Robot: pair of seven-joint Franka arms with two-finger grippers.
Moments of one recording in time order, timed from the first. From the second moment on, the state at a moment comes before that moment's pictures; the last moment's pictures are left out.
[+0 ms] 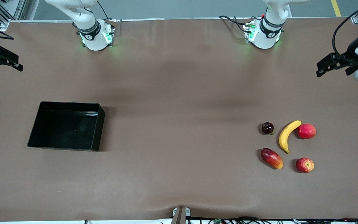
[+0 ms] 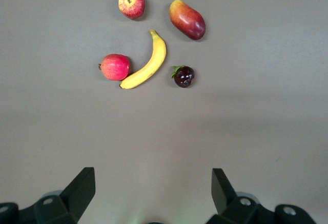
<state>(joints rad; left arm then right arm) 0.07 -0.02 -0.14 -1.57 0.02 1.51 -0.11 -0.11 -0.07 0.02 -1.58 0.04 1.44 -0.21</state>
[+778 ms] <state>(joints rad) 0.15 0.39 -0.13 -1.53 0.03 1.85 -0.04 -0.12 -0.07 0.02 -1.58 0.06 1.37 -0.21</state>
